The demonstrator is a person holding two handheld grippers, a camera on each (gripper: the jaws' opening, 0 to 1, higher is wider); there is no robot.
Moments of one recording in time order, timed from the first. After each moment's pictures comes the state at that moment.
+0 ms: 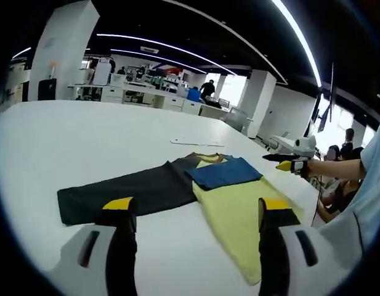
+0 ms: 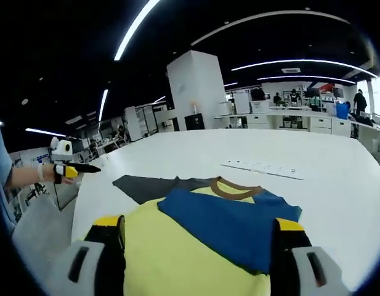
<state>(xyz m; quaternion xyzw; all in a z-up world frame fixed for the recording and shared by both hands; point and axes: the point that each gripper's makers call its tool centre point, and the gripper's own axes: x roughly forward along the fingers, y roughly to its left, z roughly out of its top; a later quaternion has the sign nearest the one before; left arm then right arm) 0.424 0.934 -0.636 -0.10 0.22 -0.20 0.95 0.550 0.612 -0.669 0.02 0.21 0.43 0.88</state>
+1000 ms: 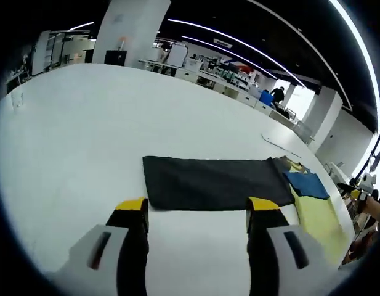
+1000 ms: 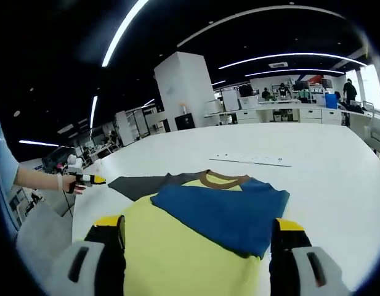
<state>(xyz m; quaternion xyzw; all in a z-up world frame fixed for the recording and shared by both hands) 0.442 1.085 -0.730 -0.20 0.27 0.04 0.94 0.541 0.592 -0.679 0.04 0.23 0.41 0.88</state>
